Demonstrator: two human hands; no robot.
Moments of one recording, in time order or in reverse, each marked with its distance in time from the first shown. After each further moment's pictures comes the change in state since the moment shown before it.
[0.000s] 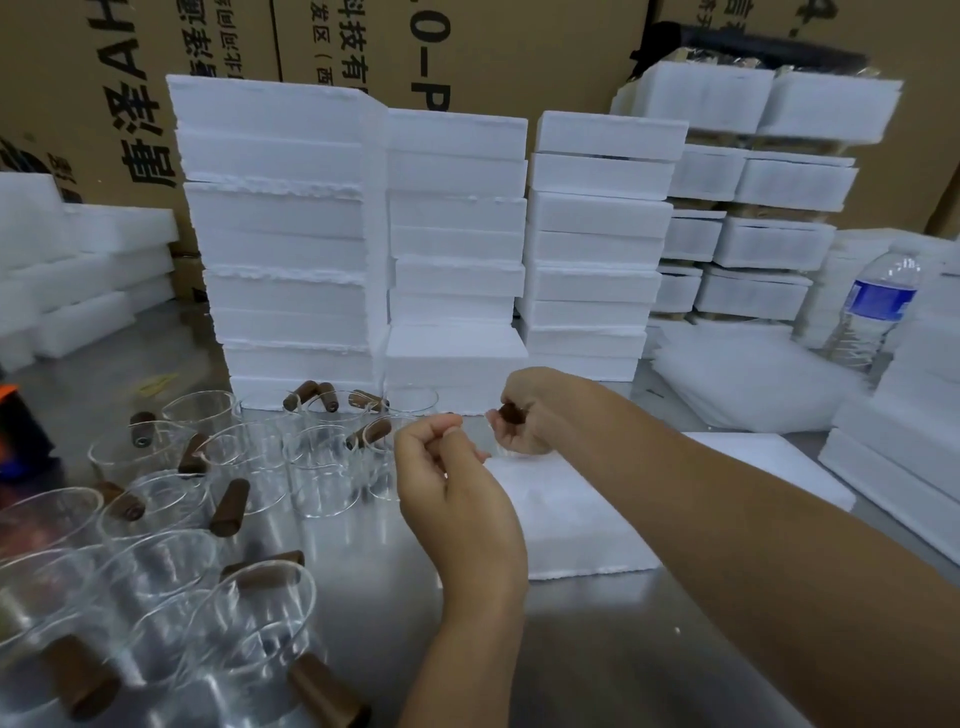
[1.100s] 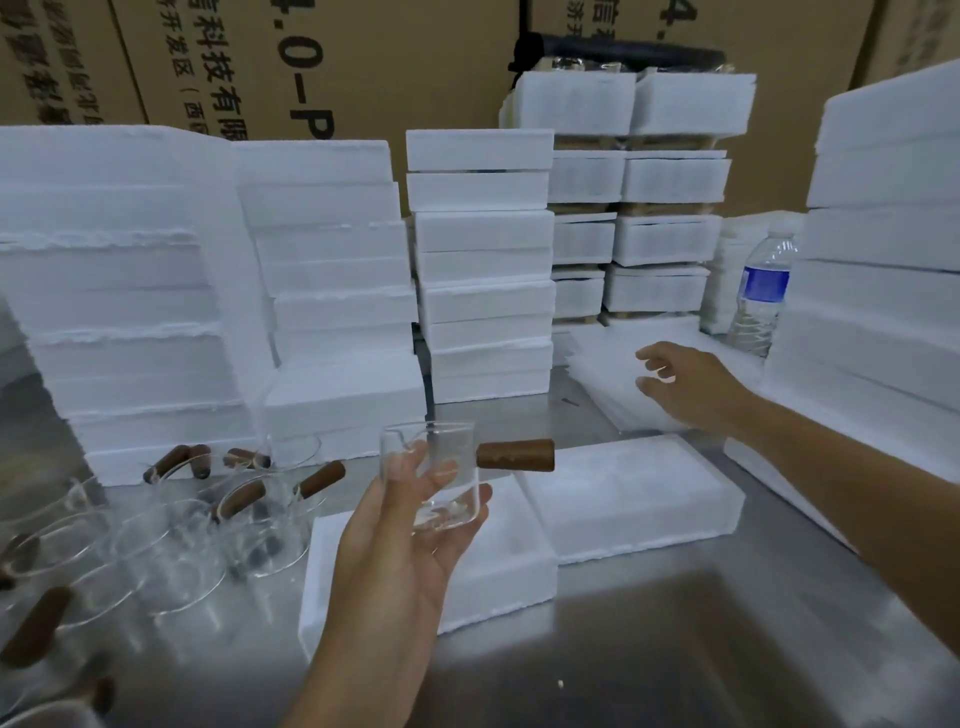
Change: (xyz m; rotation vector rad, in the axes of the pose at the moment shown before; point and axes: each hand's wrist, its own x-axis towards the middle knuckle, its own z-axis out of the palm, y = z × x) left_hand -0.021 -0.007 0.020 -0.282 -0.560 -0.422; right_hand 0.043 -0.025 -0.263 -0.913 0.508 -0.759
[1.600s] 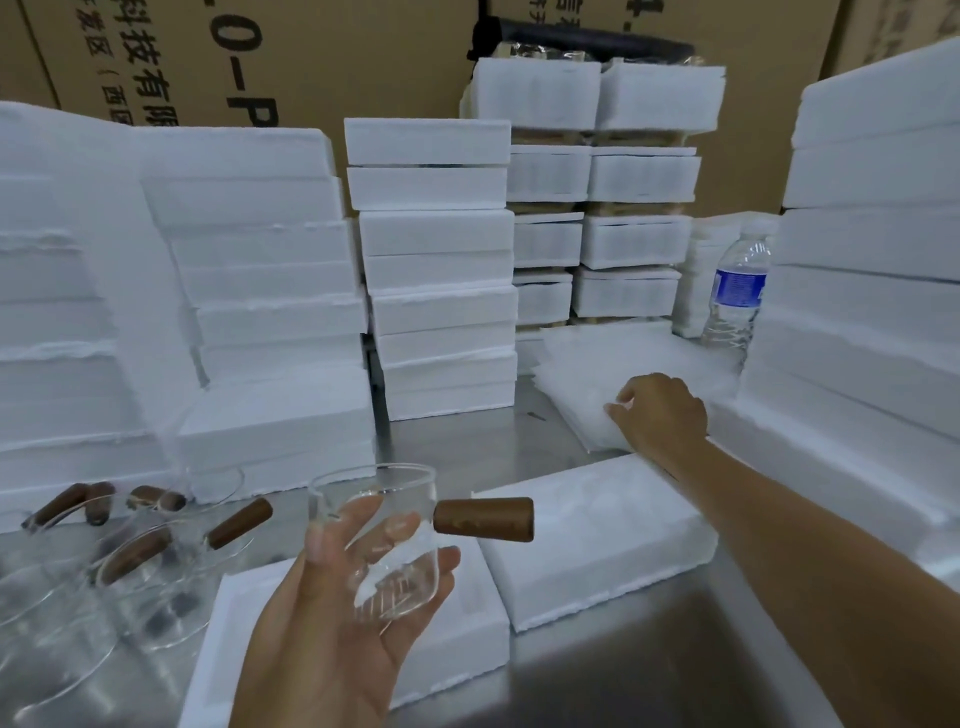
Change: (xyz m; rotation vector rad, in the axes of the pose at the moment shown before) left_hand 0.014 -0.010 0.008 -0.022 -0.058 -0.046; right_hand 0.039 0.040 0.041 -0.370 0.227 0.144
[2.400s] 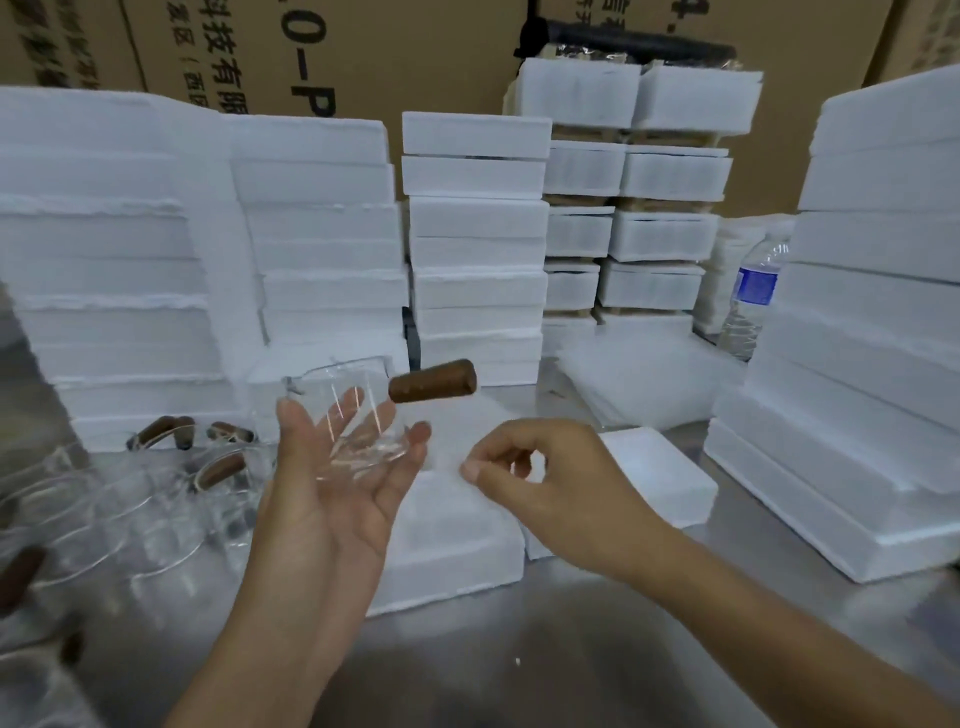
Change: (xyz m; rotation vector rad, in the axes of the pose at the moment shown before) left_hand -0.012 0.030 0.003 -0.133 0.039 0.161; right_hand -0.180 -0.099 -0.104 0.809 -0.384 -0.535
